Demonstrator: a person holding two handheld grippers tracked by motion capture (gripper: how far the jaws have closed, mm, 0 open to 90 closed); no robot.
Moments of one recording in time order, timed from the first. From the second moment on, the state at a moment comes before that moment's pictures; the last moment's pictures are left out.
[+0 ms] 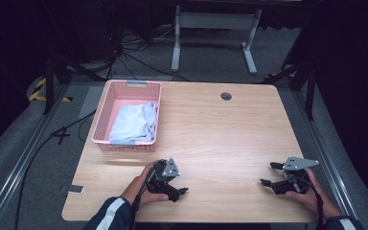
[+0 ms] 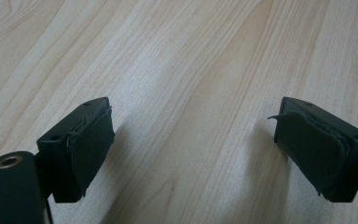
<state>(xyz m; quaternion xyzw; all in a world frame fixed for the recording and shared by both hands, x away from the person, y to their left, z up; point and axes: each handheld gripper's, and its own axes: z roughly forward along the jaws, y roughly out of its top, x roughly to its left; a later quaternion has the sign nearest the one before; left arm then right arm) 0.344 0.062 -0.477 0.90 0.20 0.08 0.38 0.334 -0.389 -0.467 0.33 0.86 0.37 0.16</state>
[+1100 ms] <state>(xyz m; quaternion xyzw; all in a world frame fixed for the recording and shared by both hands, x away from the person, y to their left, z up) 0.346 0.061 -0.477 0.90 0.19 0.08 0.37 0.337 -0.387 -0.468 0.32 0.86 0.37 0.16</state>
